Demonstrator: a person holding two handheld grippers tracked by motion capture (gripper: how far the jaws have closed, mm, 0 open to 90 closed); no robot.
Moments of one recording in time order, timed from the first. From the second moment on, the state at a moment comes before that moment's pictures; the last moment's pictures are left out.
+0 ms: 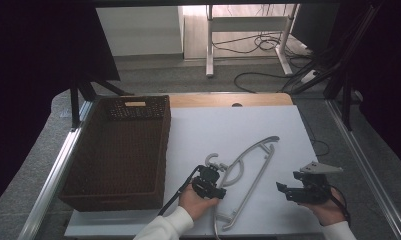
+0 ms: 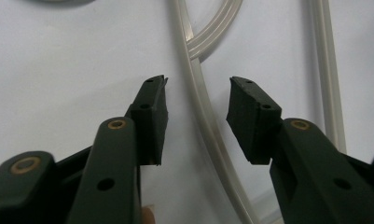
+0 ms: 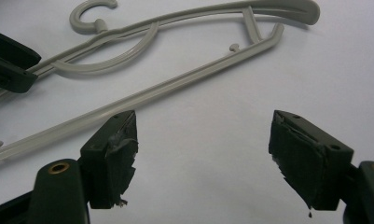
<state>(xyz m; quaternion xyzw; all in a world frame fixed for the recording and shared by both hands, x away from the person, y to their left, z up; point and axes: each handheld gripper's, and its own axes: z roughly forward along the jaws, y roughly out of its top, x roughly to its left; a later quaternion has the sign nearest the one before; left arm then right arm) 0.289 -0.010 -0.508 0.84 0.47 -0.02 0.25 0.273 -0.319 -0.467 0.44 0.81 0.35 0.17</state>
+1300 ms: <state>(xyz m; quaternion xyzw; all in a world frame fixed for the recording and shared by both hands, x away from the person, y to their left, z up) 0.313 0.021 -0.486 0.78 0.52 -0.13 0.32 0.275 -0.333 -0.461 0.46 0.79 0.36 0.19</state>
